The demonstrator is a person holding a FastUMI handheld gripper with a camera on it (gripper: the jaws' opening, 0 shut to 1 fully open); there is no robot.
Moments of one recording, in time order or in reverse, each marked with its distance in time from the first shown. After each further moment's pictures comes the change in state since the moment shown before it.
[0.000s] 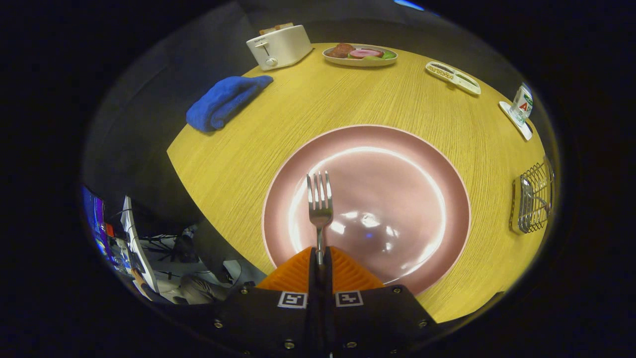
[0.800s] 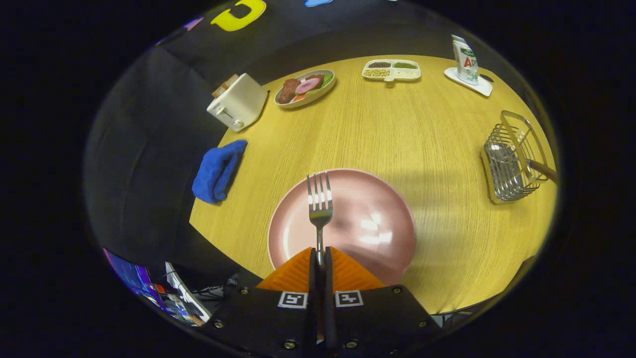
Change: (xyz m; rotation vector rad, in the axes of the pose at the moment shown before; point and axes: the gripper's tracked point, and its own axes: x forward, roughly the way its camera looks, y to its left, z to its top) arm -0.070 -0.050 0.045 0.377 -0.184 0.092
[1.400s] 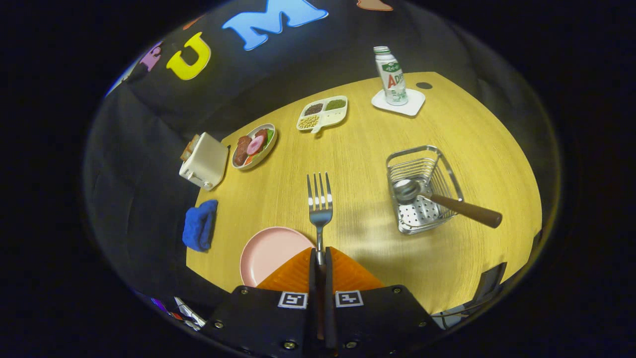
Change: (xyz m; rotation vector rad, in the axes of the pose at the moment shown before) arm -0.077 -0.105 0.065 0.192 -0.190 -0.112
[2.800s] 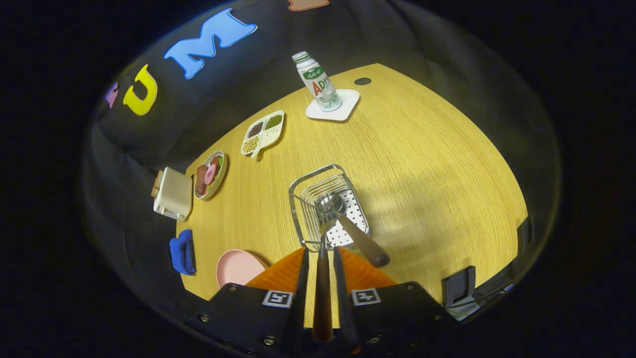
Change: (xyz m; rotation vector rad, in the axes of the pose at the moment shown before) arm -0.017 -0.078 0.022 0.157 -0.017 -0.115
